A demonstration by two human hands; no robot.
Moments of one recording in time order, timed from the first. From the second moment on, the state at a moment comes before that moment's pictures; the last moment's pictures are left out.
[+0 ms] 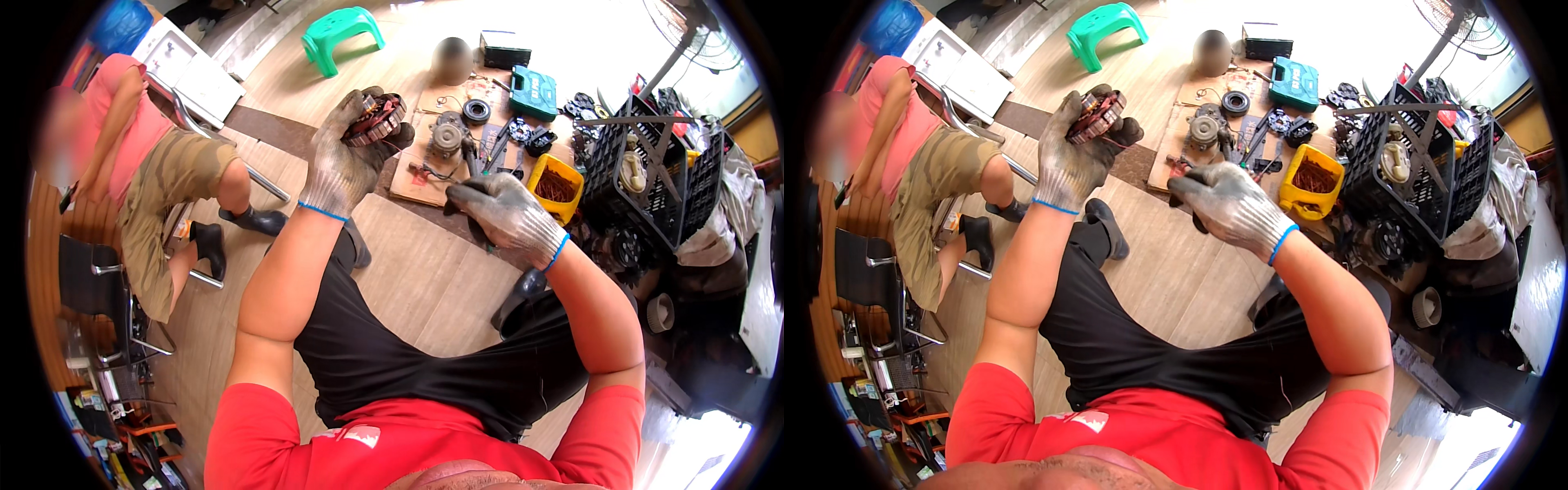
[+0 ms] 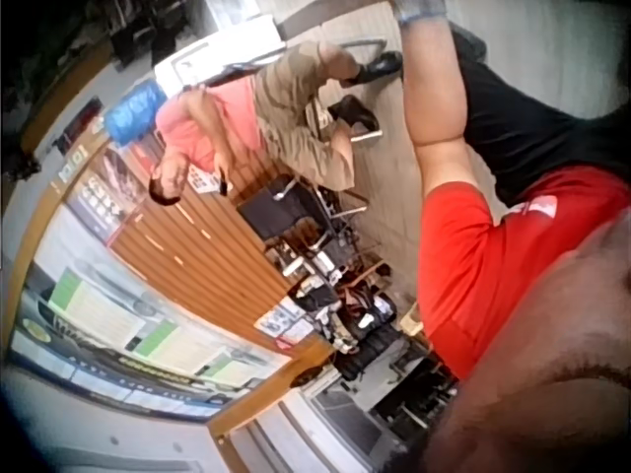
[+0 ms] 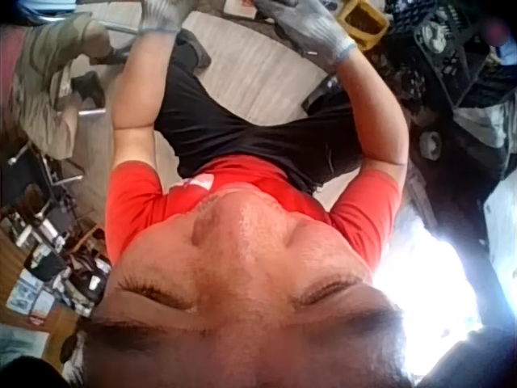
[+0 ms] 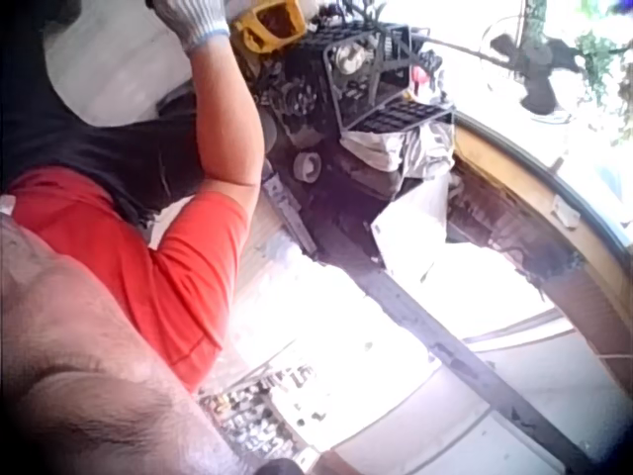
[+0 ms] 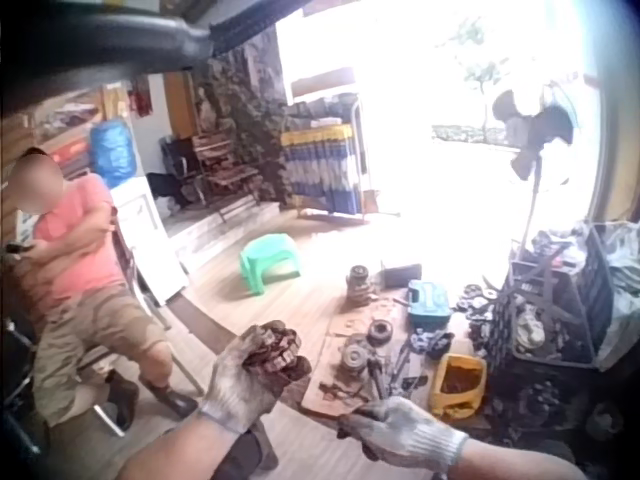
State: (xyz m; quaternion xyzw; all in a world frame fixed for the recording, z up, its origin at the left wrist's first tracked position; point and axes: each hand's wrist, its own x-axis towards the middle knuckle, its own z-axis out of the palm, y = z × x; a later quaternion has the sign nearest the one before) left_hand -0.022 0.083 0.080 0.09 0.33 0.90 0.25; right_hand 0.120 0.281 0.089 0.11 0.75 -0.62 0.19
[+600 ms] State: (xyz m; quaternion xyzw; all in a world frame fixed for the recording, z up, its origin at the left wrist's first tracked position) left_hand -0.003 0.098 0.068 0.12 0.47 0.84 0.25; right_hand 0.091 0.301 0.099 -0.14 0.81 -0.56 0.15
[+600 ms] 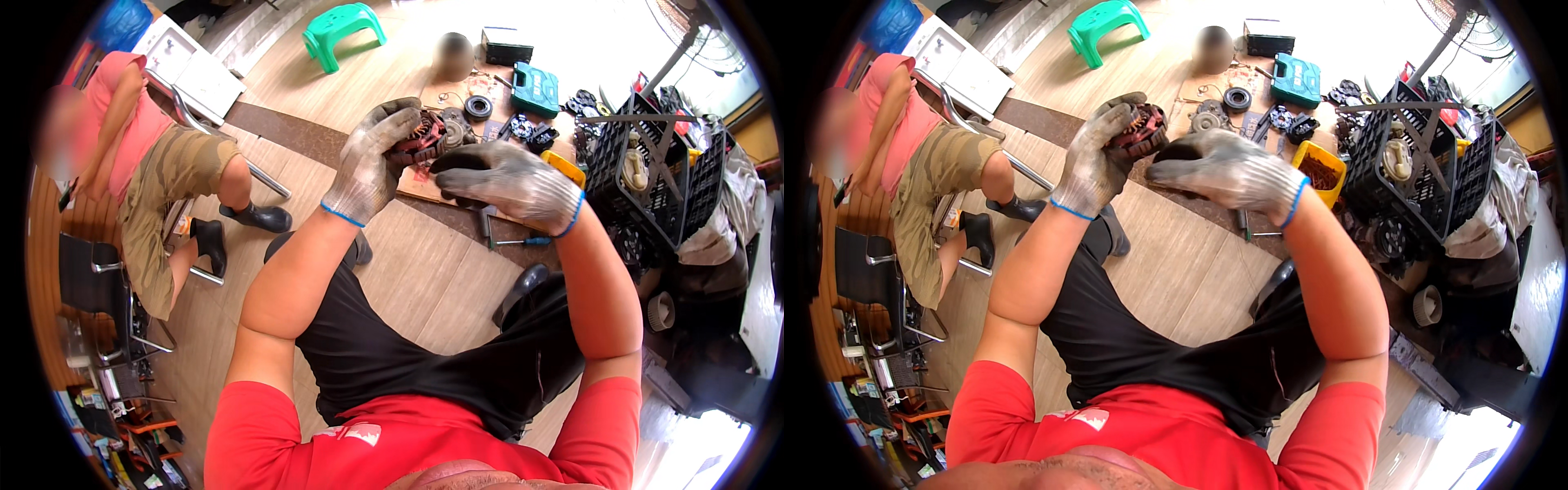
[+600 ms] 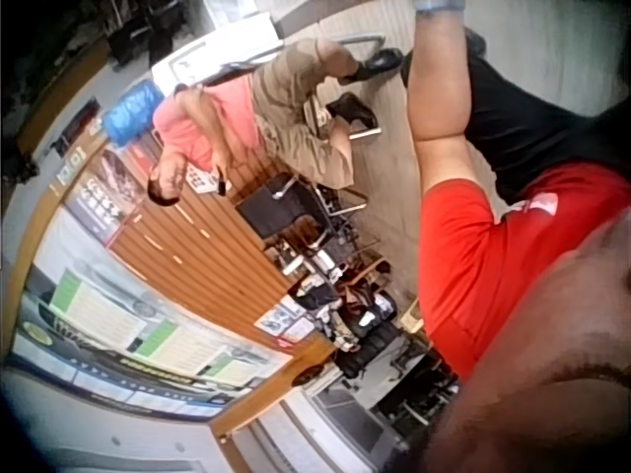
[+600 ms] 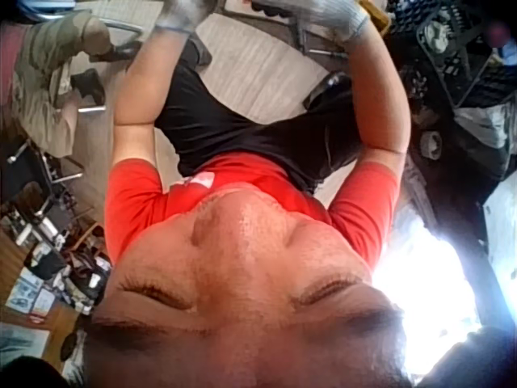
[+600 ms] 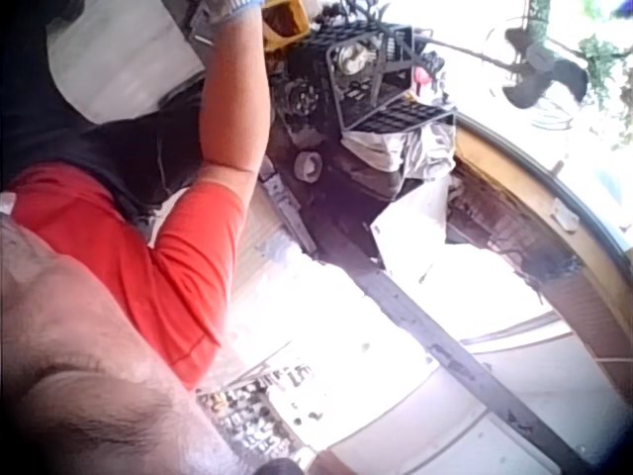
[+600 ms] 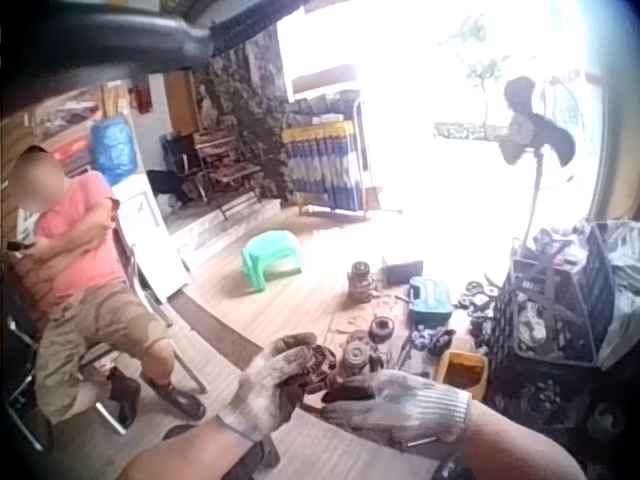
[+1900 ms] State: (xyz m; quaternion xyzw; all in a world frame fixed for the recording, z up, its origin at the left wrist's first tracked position) left_hand -0.003 0.098 0.067 0.08 0.46 0.86 0.19; right_hand 0.108 0.265 0.074 -0.19 0.86 -0.46 -0.09
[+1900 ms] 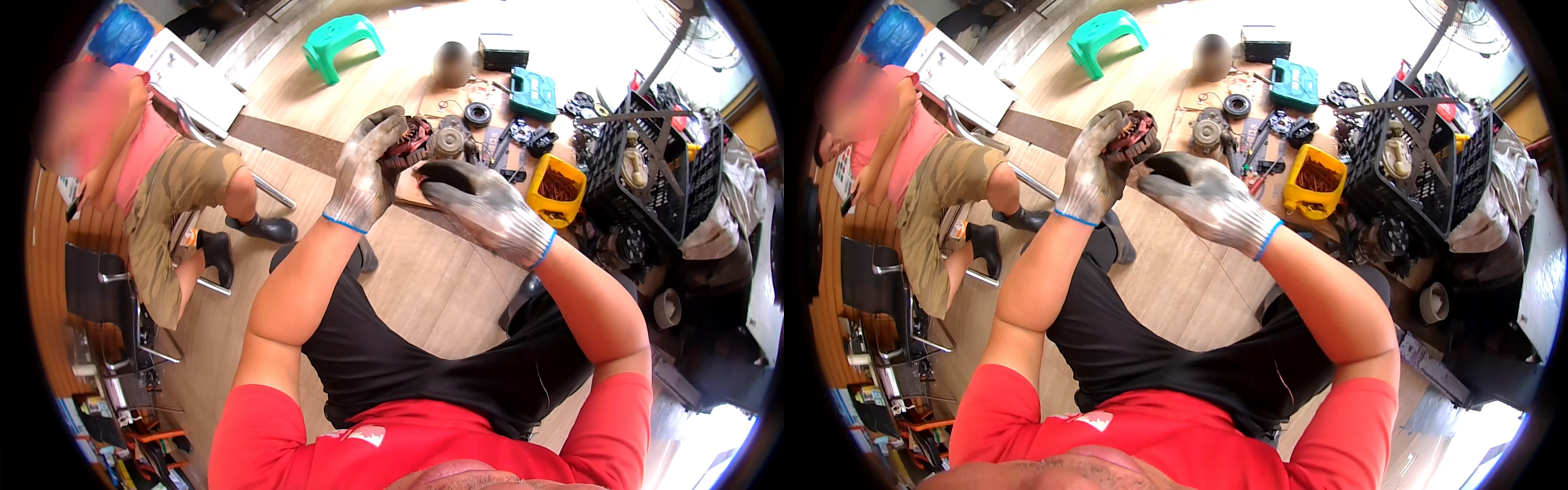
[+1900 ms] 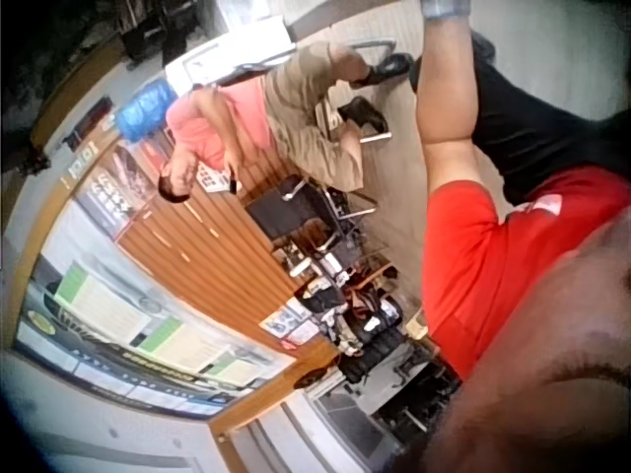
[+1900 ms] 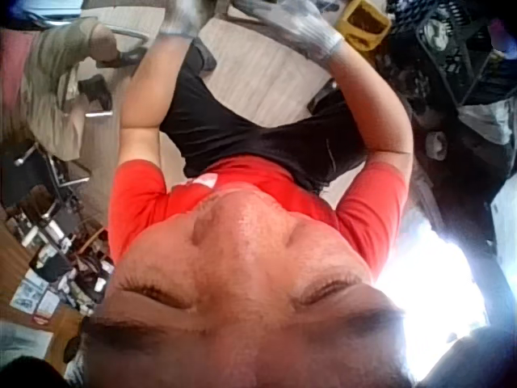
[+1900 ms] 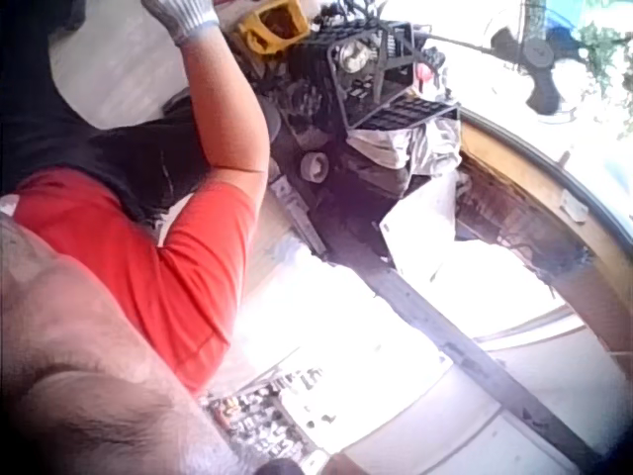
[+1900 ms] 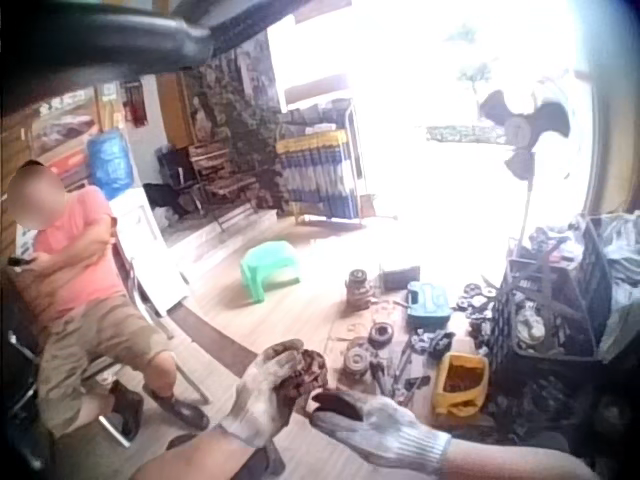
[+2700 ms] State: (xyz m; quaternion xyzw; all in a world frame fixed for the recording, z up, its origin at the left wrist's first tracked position) left_hand -0.014 0.079 0.079 0.14 0.40 0.87 0.25; right_hand 0.118 0.285 0.100 0.11 0.71 -0.70 -0.04
